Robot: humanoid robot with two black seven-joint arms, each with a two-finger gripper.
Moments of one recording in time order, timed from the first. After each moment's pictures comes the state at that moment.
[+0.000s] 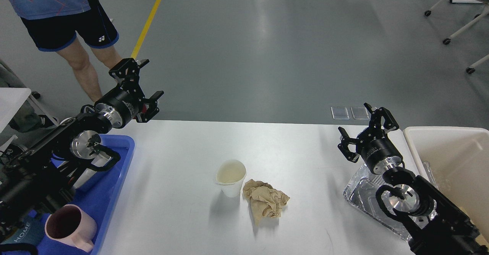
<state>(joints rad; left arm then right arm) -0.67 0.31 -0.84 -0.92 0.23 -0.11 -0.07 0.31 -0.25 1.14 1.04 -0.25 0.17 0.20</state>
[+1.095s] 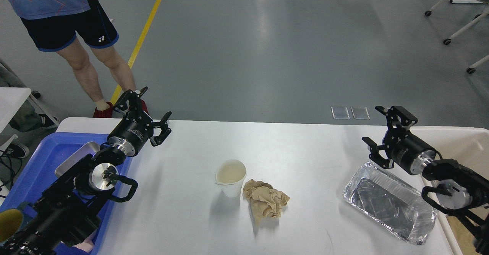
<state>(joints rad) -0.46 0.20 -1.00 -0.89 0.17 -0.26 -0.15 0.38 -0.69 0.79 1.18 -0.25 0.21 0.05</state>
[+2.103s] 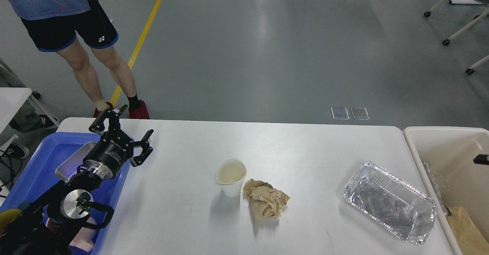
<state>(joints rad) -0.29 0.29 -1.04 -1.04 0.16 -0.25 -0.16 0.18 -1.65 0.64 1.72 -0.30 0.41 0.04</state>
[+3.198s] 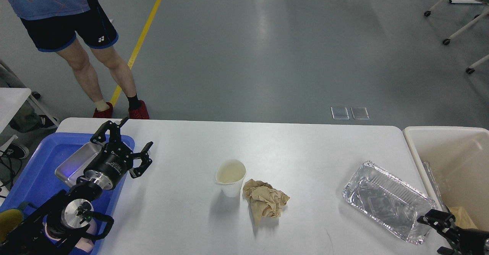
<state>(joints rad) -0.26 0.29 -1.02 -1.04 0.16 -0.23 -0.15 0.15 -0.83 0.64 0.97 -0.74 0.39 0.06</state>
